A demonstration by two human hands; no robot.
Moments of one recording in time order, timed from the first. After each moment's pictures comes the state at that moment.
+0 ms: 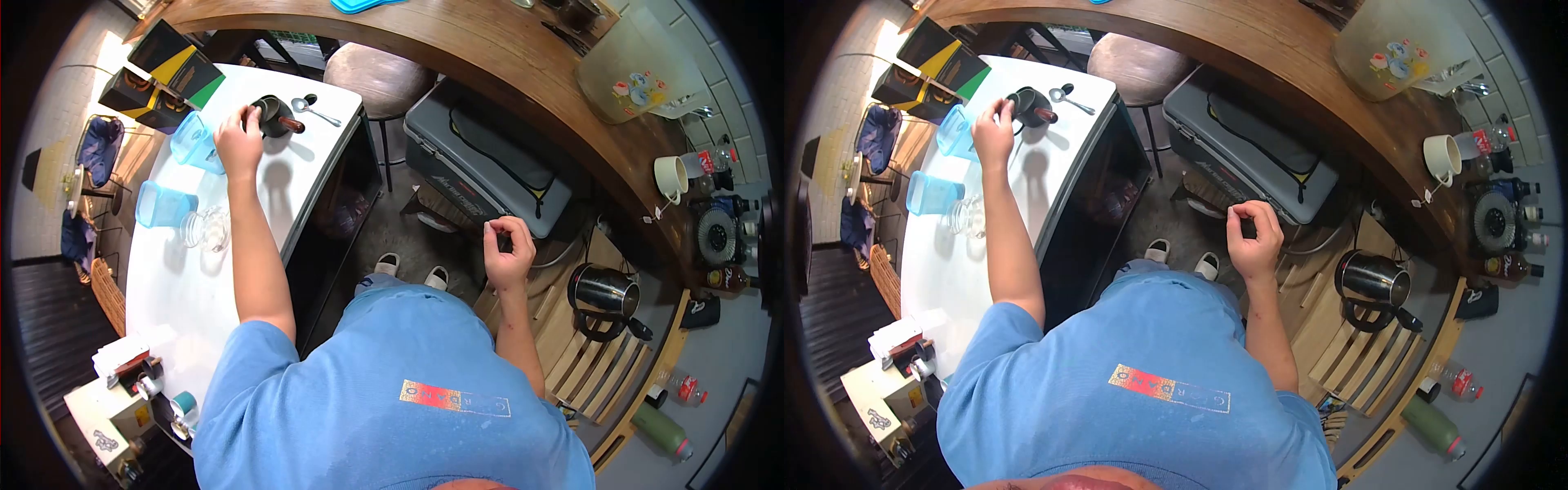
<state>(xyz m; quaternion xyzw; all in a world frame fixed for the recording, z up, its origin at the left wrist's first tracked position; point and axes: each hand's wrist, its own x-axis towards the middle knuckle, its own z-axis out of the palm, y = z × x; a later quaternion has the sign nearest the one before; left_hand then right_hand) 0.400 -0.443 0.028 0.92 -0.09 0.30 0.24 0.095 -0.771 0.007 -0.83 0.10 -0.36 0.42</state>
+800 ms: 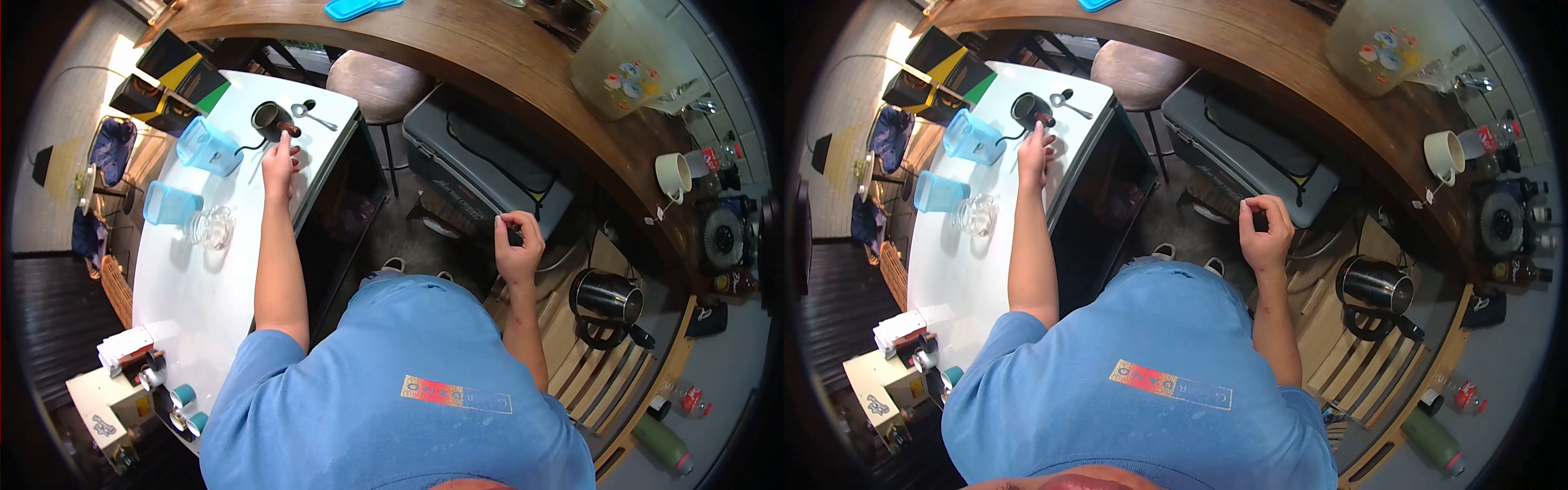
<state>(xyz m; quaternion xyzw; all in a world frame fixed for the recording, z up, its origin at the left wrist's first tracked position) 0.363 -0.479 -0.034 0.80 0.12 0.01 0.59 0.091 -0.807 0.004 -0.82 0.12 -0.37 0.41</state>
